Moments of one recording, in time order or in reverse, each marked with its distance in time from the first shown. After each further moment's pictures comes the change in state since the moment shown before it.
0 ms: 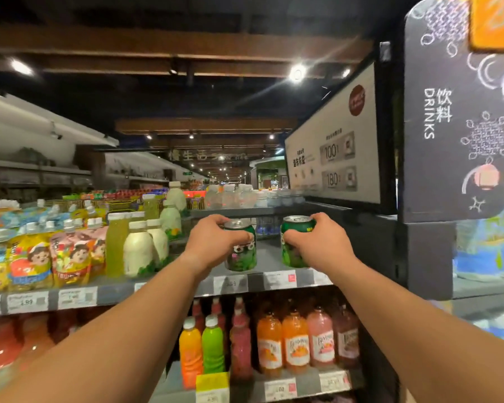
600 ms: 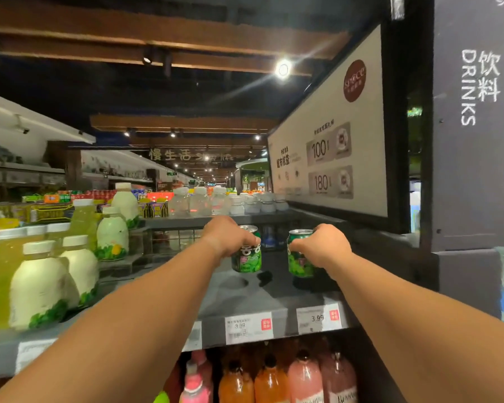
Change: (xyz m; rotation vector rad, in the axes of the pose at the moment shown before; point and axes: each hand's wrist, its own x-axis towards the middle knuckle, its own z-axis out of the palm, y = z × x) left_hand 0.161 -0.004 0.137 0.066 -0.152 -0.089; right_hand 0.170 0.085 0.023 -0.174 -0.081 0.190
